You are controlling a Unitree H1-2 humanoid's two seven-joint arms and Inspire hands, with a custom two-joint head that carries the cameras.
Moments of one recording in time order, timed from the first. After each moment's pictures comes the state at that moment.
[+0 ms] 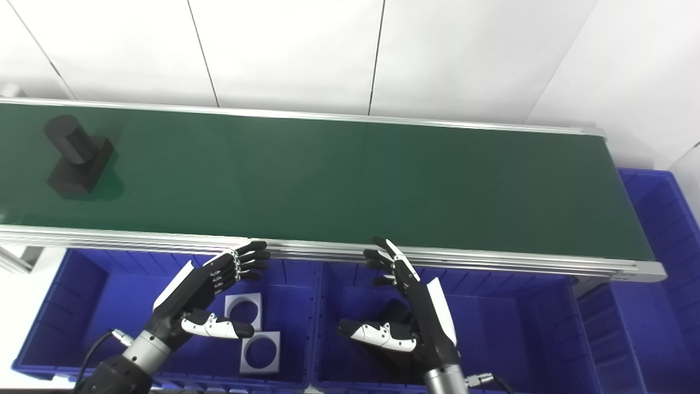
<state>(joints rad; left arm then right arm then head) 0.23 0.19 -0.16 0.05 -0.06 -0.31 -0.35 0.34 -0.07 0.21 -0.17 -0.24 -0.22 0.07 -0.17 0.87</state>
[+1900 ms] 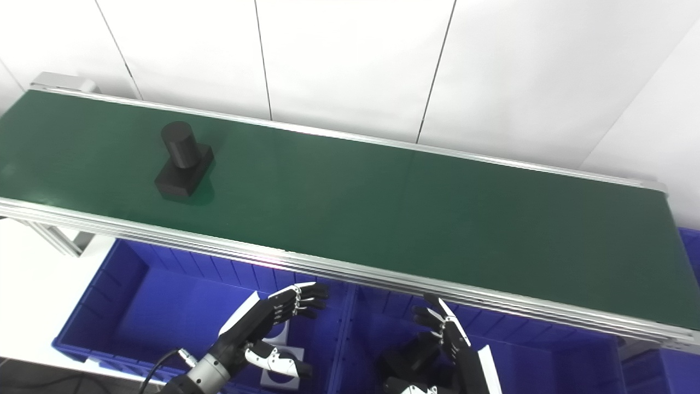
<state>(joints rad) 0.24 0.10 -0.24 0.20 0.07 -0.42 -0.24 0.36 -0.15 0.17 -0.03 -0.14 -0.37 0.10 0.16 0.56</state>
